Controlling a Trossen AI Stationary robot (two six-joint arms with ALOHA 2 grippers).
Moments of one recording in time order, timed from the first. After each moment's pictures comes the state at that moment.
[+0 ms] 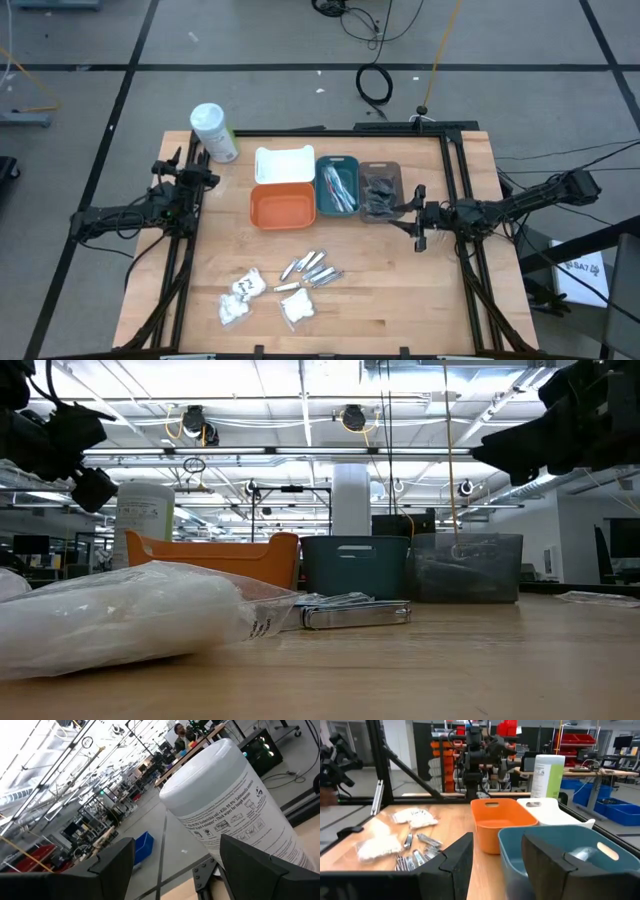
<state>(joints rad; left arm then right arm) 0.12 0.07 0.02 0.29 -1.49 0.94 0.21 0.60 0.02 0.62 0.29 0.00</state>
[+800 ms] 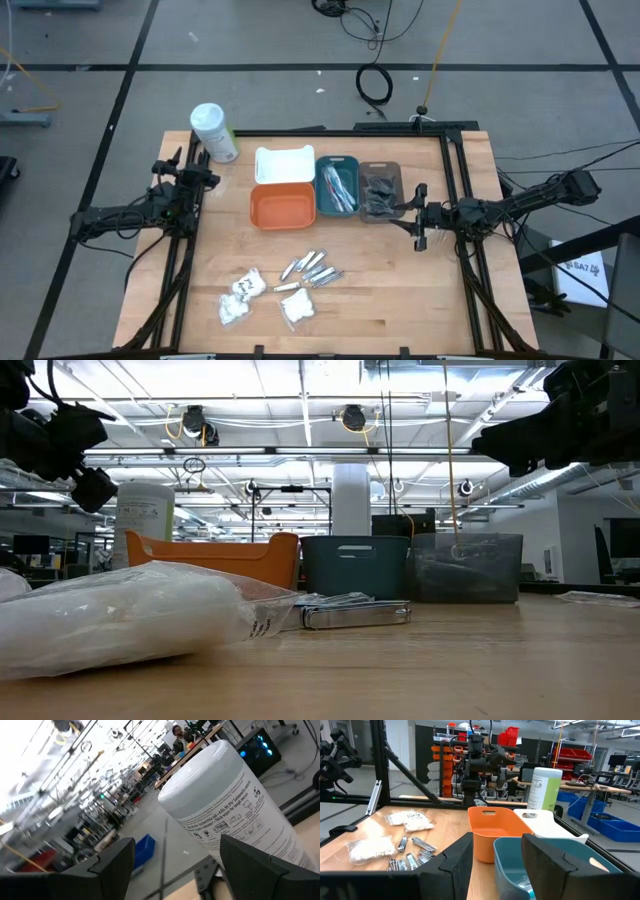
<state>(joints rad) 0.12 0.07 0.02 0.29 -1.48 0.98 0.21 0.60 0.02 0.66 0.29 -0.09</state>
